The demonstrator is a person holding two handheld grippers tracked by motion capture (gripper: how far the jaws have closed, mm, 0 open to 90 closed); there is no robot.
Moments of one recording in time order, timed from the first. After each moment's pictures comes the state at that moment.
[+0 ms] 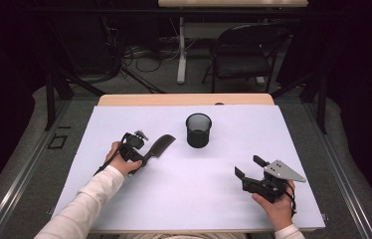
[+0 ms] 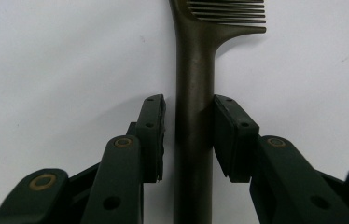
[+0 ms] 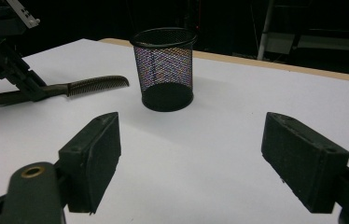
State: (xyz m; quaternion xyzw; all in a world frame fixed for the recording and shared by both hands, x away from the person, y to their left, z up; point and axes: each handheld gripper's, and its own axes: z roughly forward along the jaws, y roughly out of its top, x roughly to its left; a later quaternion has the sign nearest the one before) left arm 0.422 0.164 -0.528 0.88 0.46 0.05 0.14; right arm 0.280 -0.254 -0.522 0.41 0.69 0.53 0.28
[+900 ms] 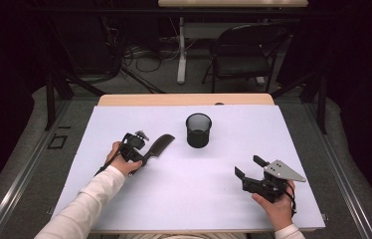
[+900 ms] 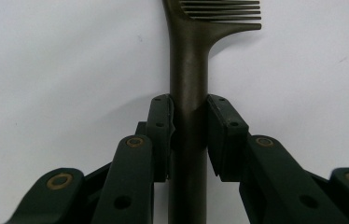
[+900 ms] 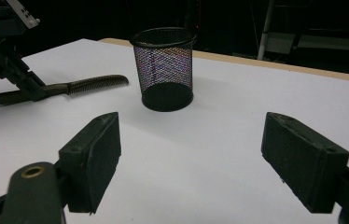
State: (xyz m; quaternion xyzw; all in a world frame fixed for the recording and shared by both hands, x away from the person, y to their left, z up) left arm 0.421 0.161 -0.528 0.88 0.46 0.05 0.13; right arm 0.281 -0.254 -0.522 0.41 0.68 0.53 0.28
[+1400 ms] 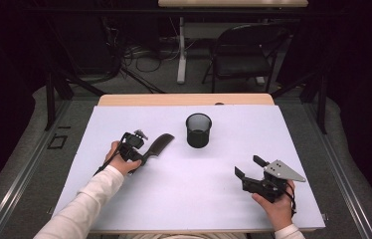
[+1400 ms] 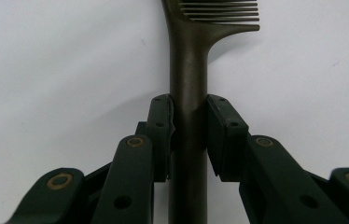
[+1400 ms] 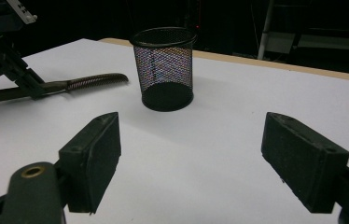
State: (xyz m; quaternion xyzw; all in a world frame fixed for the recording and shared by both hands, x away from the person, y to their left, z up) left arm 0.421 0.165 -0.523 0.88 0.46 0.05 0.14; right arm 0.281 -0.254 -0.523 0.41 0.68 0.53 0.28
